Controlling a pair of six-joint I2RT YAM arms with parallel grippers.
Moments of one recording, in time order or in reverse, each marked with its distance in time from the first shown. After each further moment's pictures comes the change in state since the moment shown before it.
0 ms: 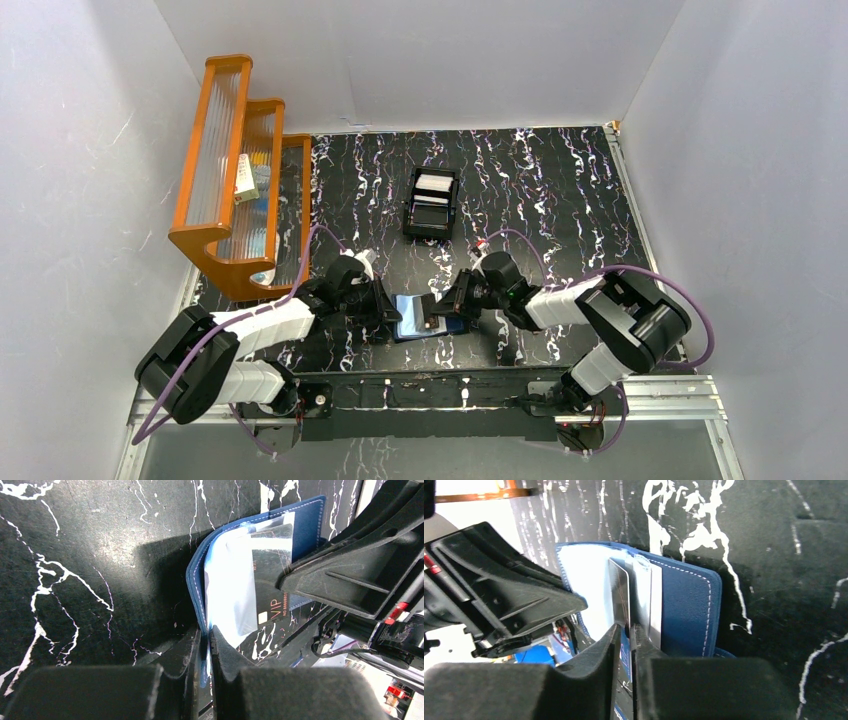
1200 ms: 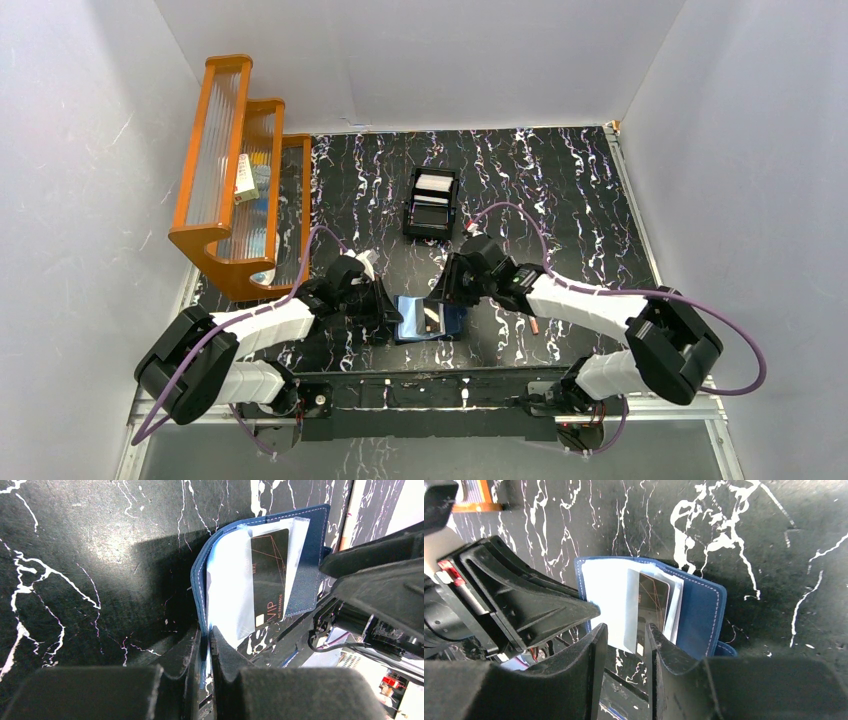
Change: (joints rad) left arm 0.000 -0.003 0.000 0.003 0.027 0.000; right arm 0.121 -0.203 0.300 -0.661 0.311 -0.134
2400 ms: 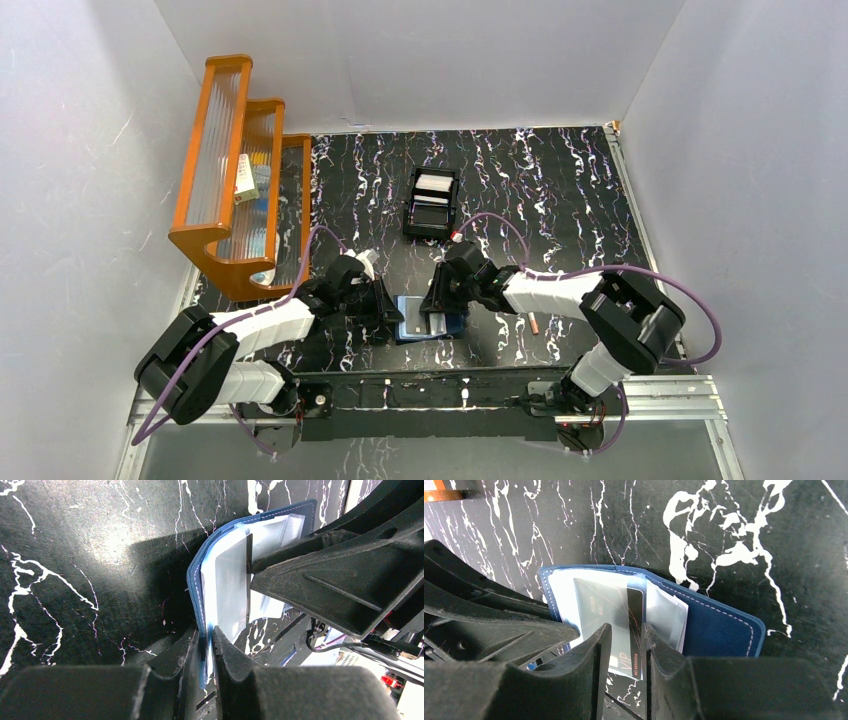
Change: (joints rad) left arm 0.000 0.000 0.000 0.008 0.004 -0.004; right arm 0.040 0.208 0.008 0.124 -0.044 0.025
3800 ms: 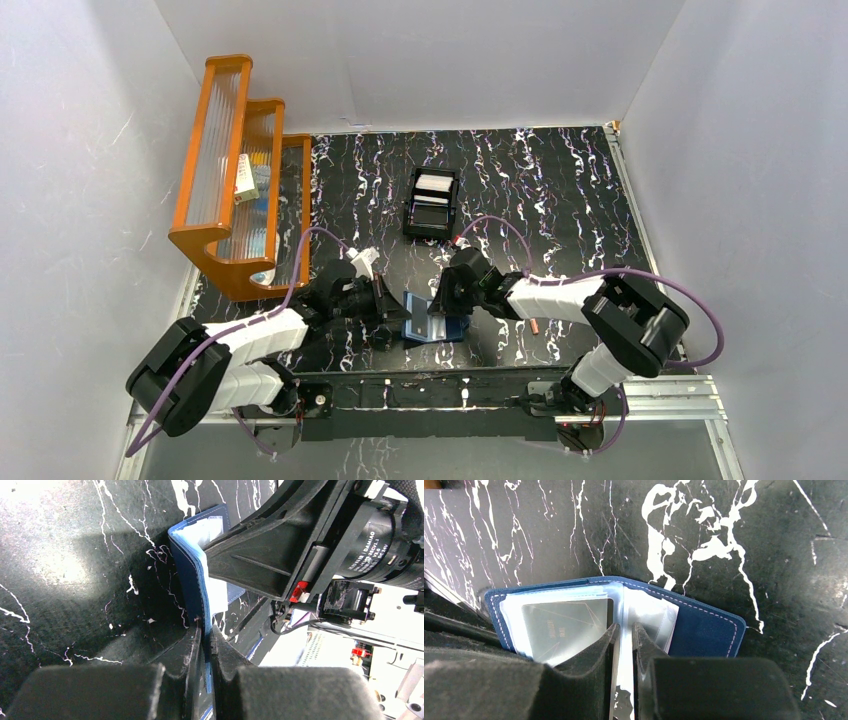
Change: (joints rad) left arm 0.000 -0.068 -0.083 0.211 0.106 -0.056; right arm 0.000 -0.019 -0.069 0.060 0.030 -0.061
